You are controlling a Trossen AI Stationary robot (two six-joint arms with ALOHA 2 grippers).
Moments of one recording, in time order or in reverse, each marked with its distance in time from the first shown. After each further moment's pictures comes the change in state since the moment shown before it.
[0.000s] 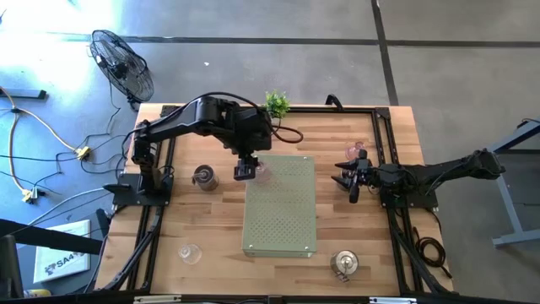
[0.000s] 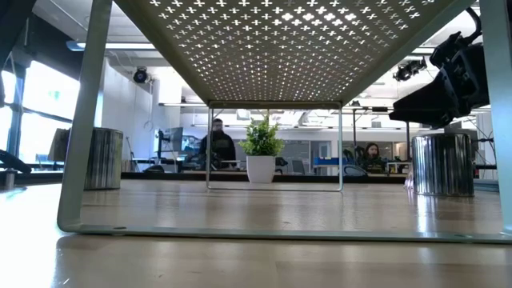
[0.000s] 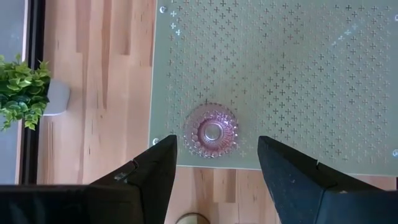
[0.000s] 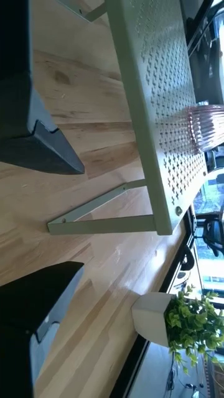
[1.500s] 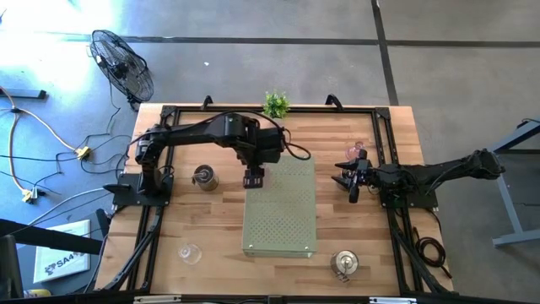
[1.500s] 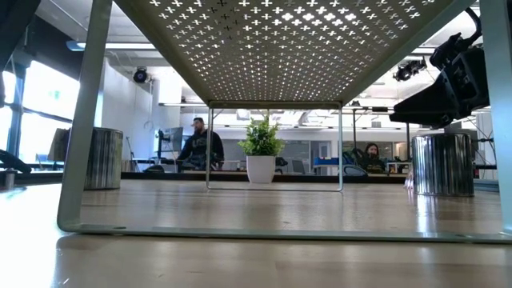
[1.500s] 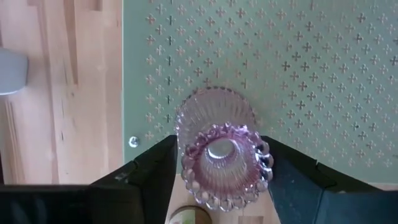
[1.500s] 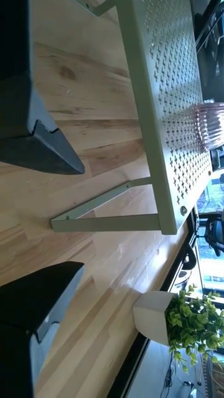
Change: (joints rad) left arm 0.001 0.032 -0.262 0.123 0.004 0.003; right arm 0.000 0.000 0.000 -0.013 0.007 -0.019
